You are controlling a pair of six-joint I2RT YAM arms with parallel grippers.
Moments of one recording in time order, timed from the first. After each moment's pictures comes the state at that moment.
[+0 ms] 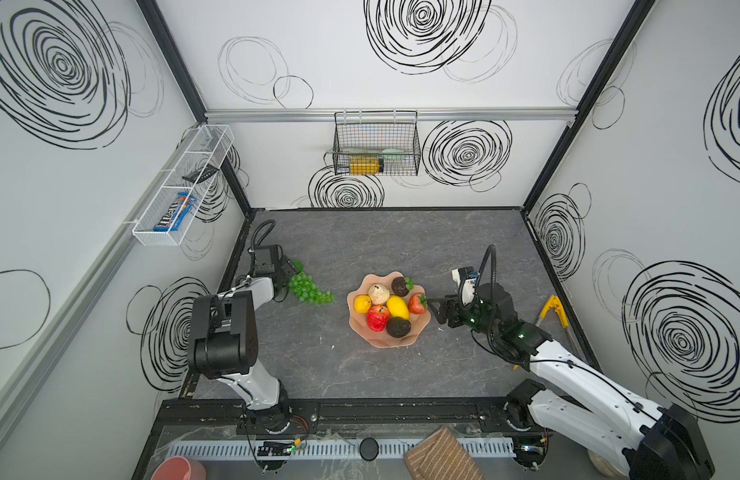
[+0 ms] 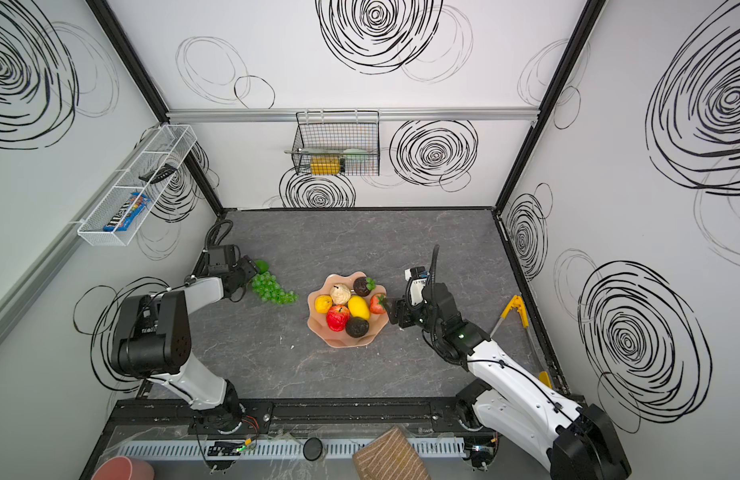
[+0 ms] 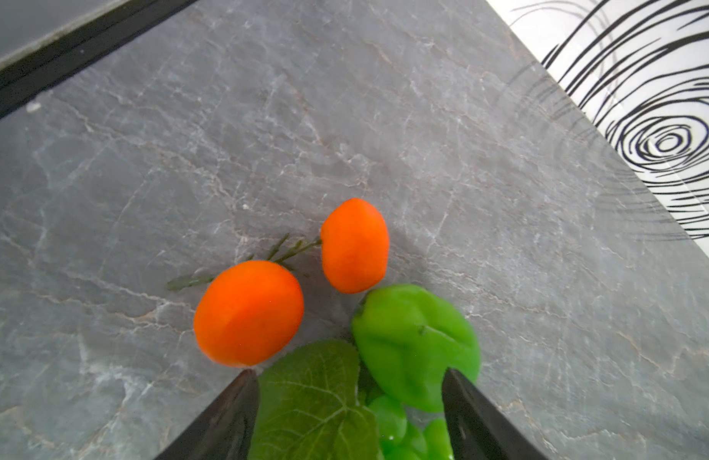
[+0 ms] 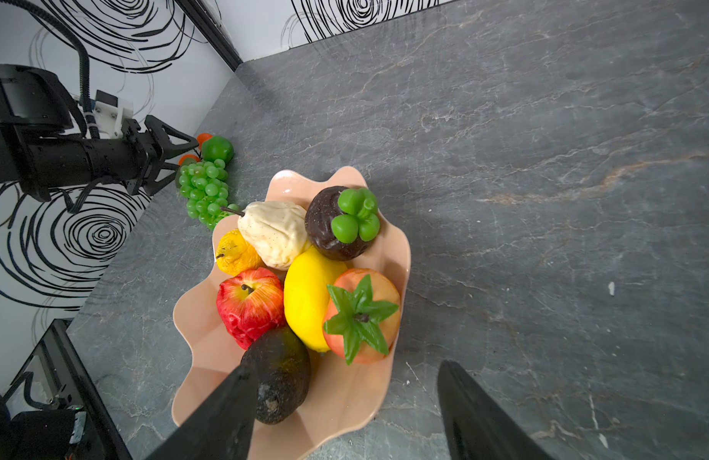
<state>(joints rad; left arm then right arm) 0.16 1.67 0.87 0.00 -0.07 -0.59 0.57 0.90 0.48 -0.09 -0.14 0.45</state>
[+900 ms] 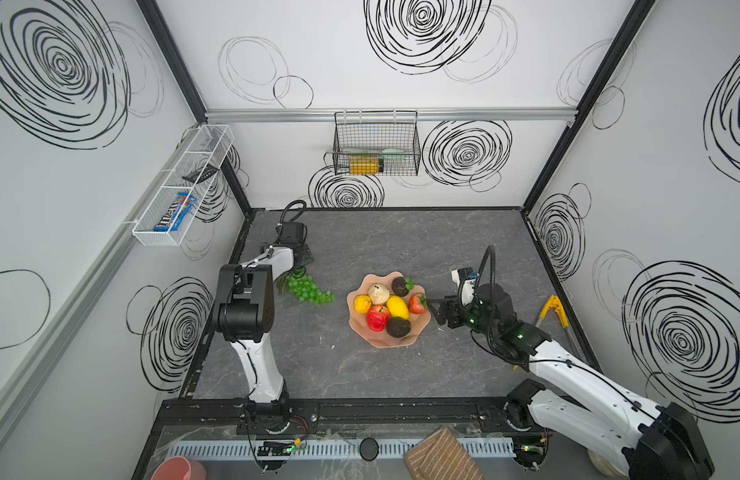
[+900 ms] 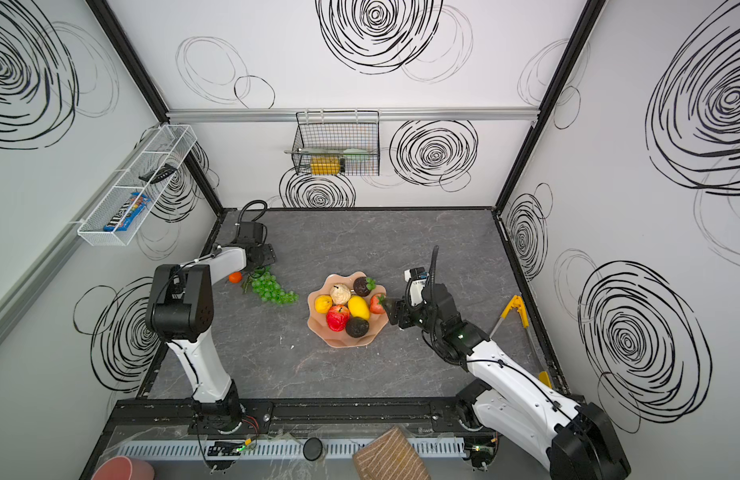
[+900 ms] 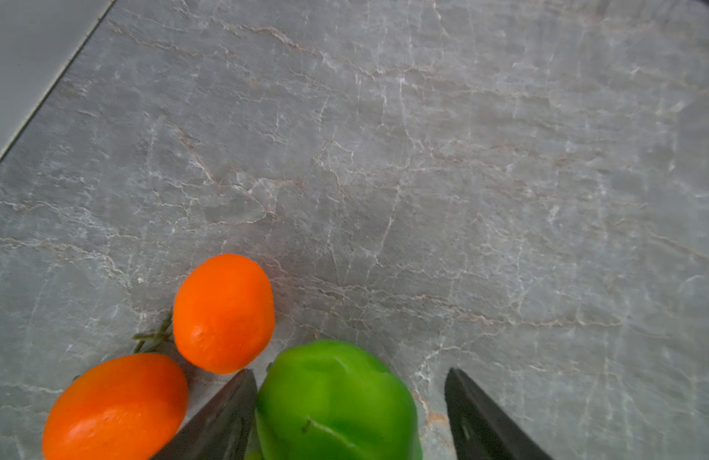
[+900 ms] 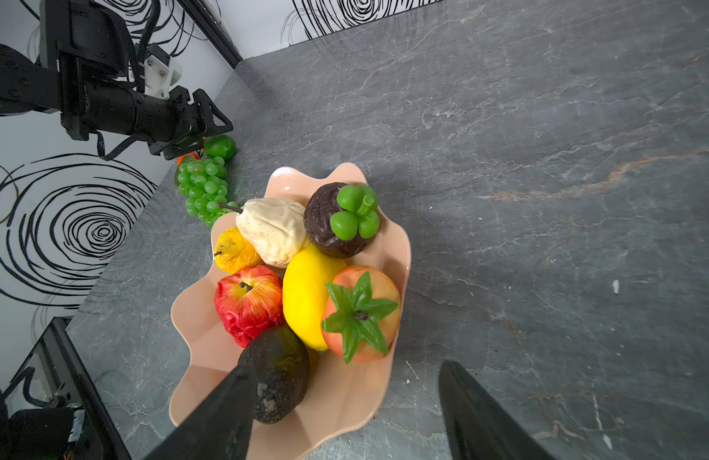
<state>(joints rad) 0.02 1.95 1.25 -0.32 -0.25 -0.43 0.57 0.91 0.47 -0.07 -0.15 0.45</state>
